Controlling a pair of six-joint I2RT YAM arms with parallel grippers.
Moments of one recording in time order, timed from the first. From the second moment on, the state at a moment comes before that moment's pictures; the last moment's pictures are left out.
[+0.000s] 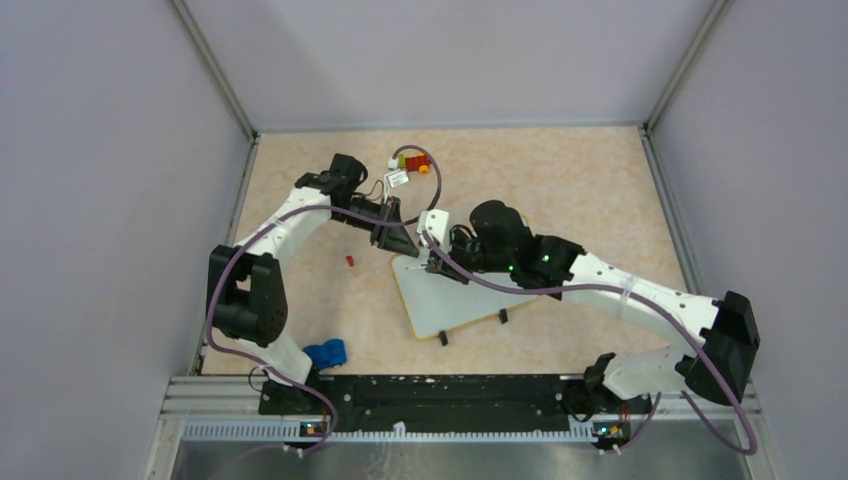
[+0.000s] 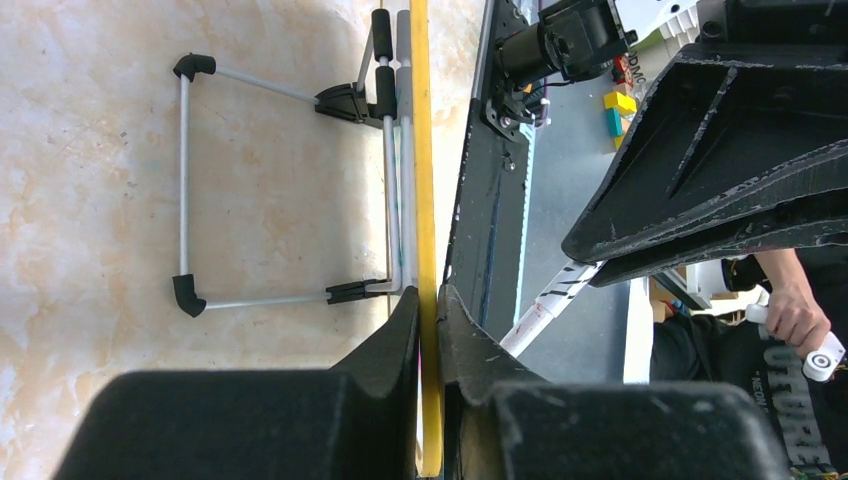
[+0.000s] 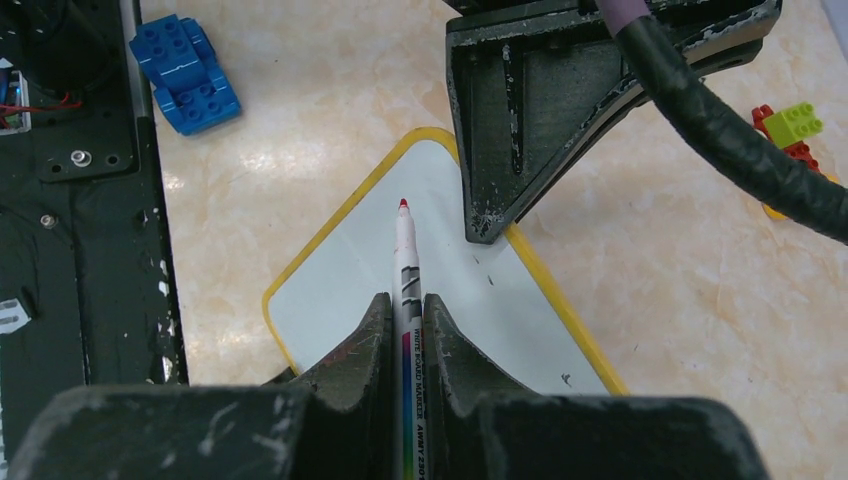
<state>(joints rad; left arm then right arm) -0.28 1.66 1.30 -0.89 1.22 0.36 0.98 1.29 1.09 -0.29 -0.25 -0.31</state>
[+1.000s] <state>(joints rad) -0.41 1.28 0.98 -0.53 0.78 -0.28 0.84 1.22 1.14 -0.50 -0.38 -0.29</state>
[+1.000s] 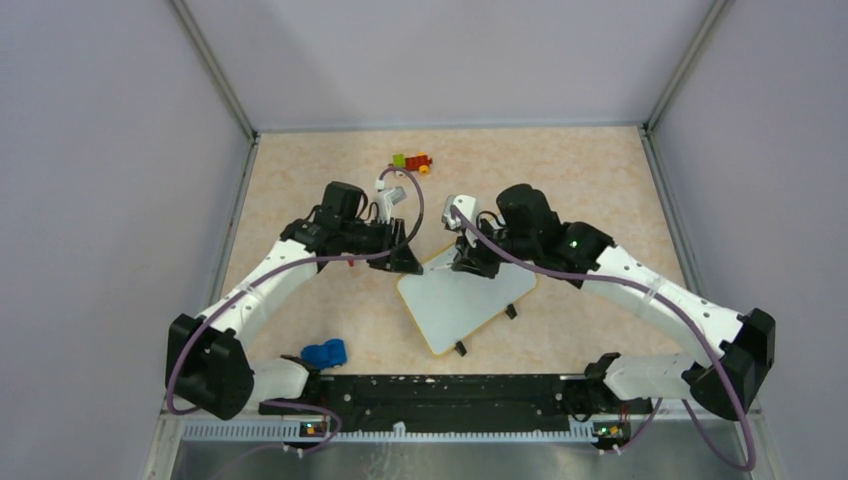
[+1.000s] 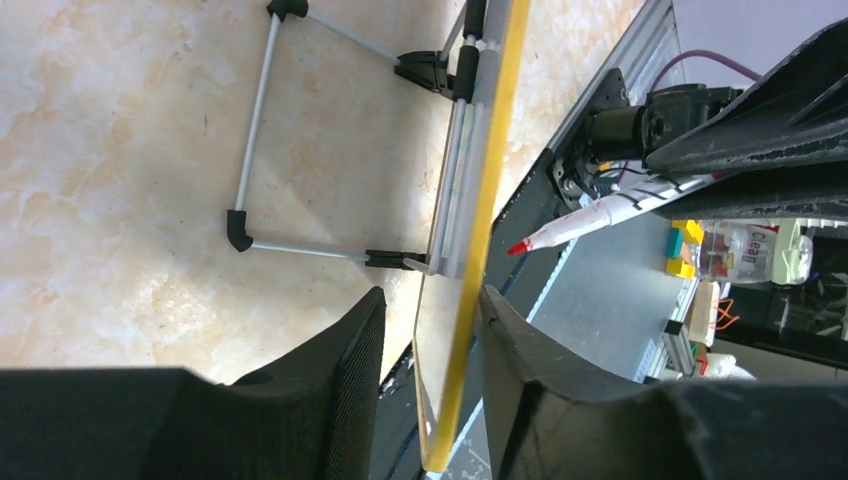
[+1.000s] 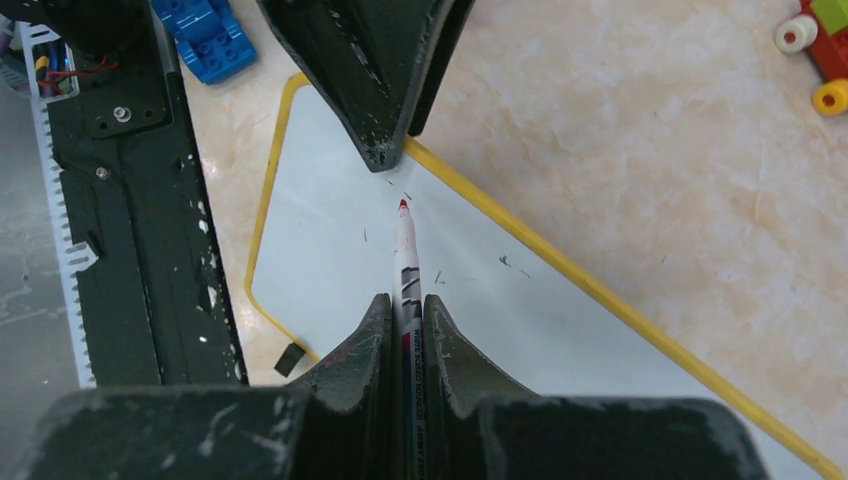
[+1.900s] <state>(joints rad) -0.42 1.48 1.18 -0.62 0.87 -0.08 0.84 0.77 0.76 -0.37 -0.26 -0.26</state>
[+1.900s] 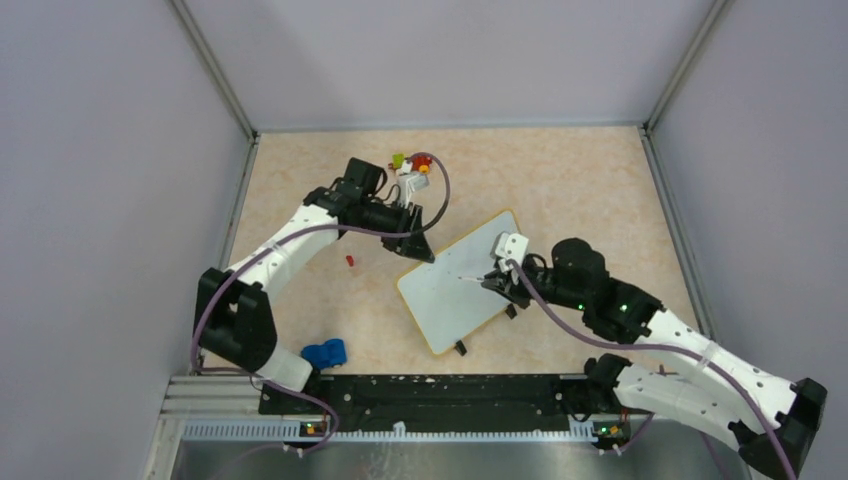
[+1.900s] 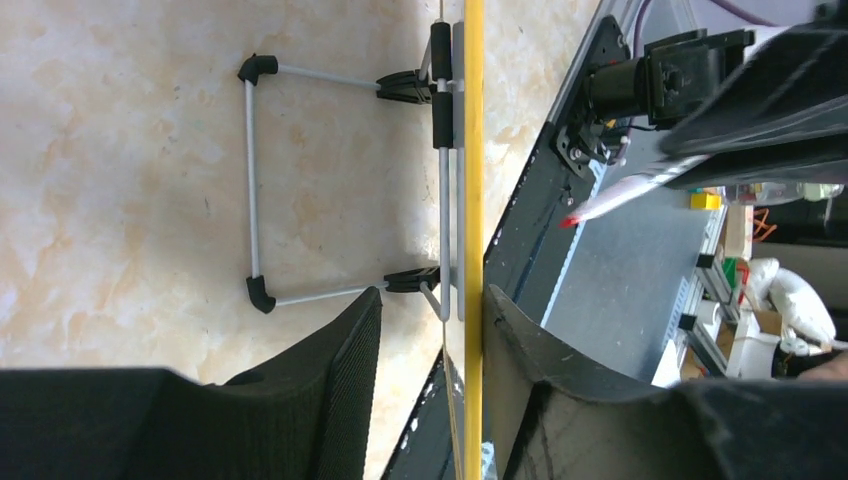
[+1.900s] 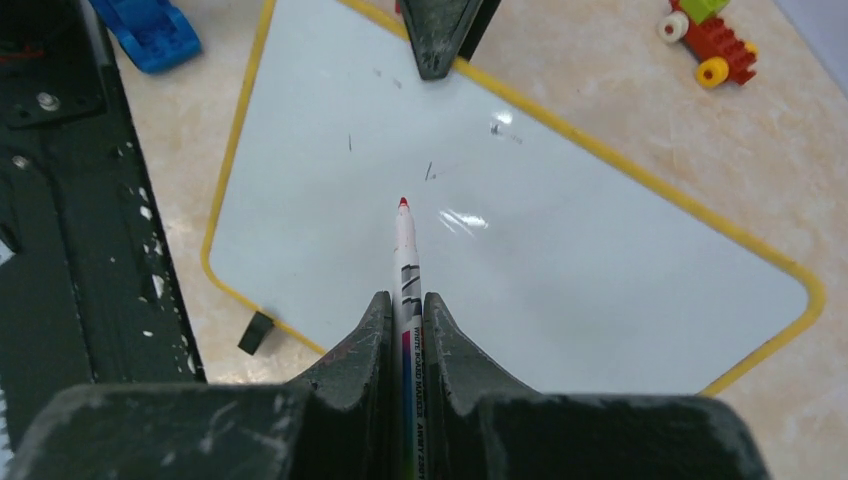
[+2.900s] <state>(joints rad) -0.49 1.56 1.23 -0.63 0.87 -0.10 1.07 0.85 0.54 0.10 -0.15 -0.18</state>
